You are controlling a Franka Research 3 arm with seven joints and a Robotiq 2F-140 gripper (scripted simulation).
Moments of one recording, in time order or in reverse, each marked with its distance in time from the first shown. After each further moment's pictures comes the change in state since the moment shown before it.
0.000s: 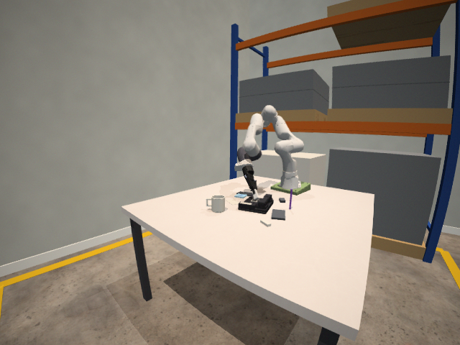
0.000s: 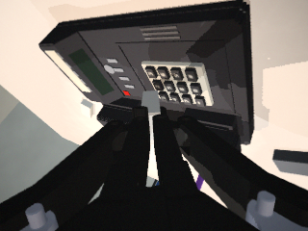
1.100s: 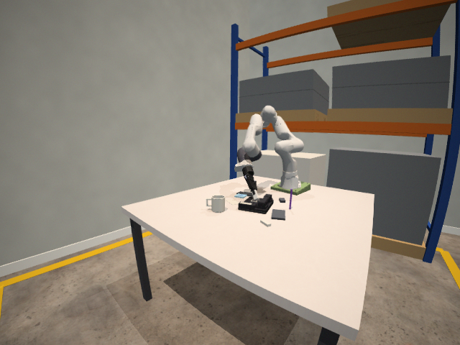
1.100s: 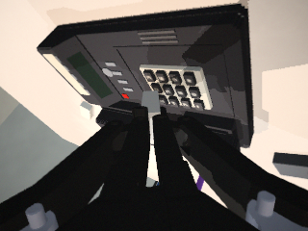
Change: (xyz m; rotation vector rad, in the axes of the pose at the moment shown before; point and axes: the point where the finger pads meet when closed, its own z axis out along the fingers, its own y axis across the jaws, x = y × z) arm 0.003 0.002 0.003 0.002 0.001 0.004
